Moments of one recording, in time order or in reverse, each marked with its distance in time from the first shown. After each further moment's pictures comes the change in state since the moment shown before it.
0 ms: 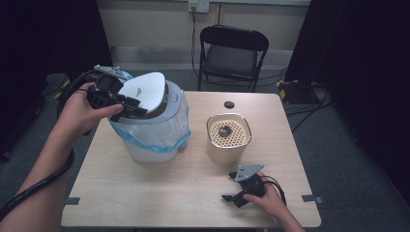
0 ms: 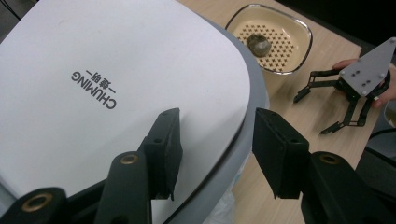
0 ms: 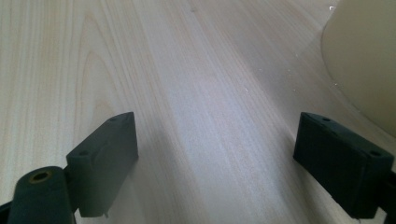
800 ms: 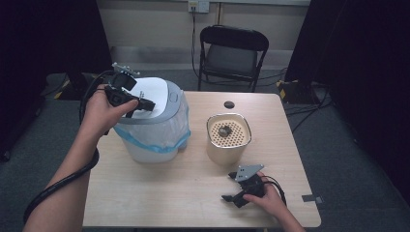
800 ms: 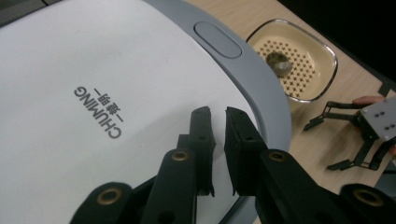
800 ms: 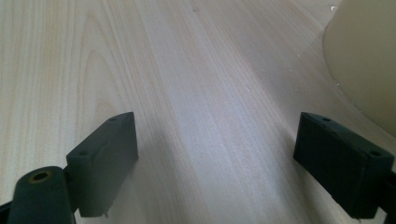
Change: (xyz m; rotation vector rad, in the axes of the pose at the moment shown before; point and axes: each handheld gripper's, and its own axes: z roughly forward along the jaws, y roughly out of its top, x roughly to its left) left arm 0.001 0.011 0.032 -0.023 0.036 -0.169; right arm 0.001 0.000 0.000 -0.001 0.002 -0.003
